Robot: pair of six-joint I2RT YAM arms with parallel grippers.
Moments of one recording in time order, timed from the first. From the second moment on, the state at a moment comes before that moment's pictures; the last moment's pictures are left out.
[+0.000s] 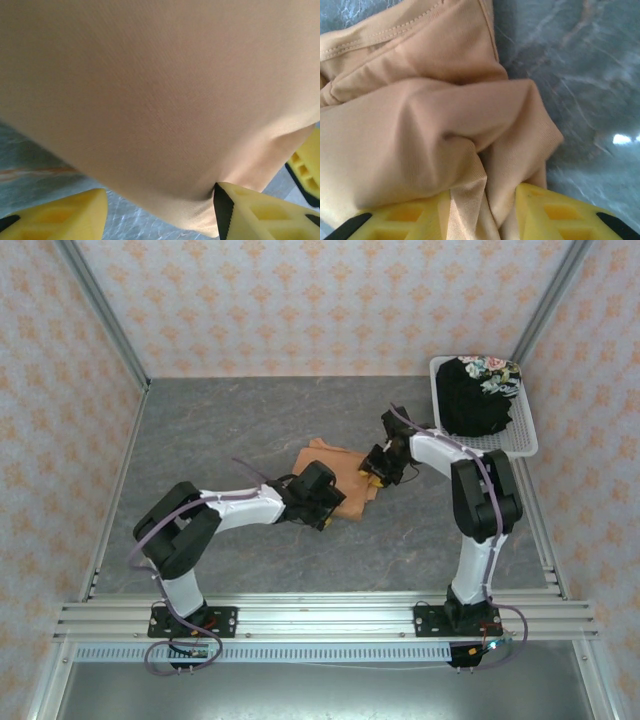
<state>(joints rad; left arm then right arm) -0.75 1.78 0.99 -0.17 0.10 -1.64 0.31 1.94 1.32 -0.66 -0.39 0.83</state>
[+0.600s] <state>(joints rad) -0.53 1.87 1.04 -0.07 -0.03 -1.69 0.30 1.78 1.50 -0.79 -0.38 0.76</state>
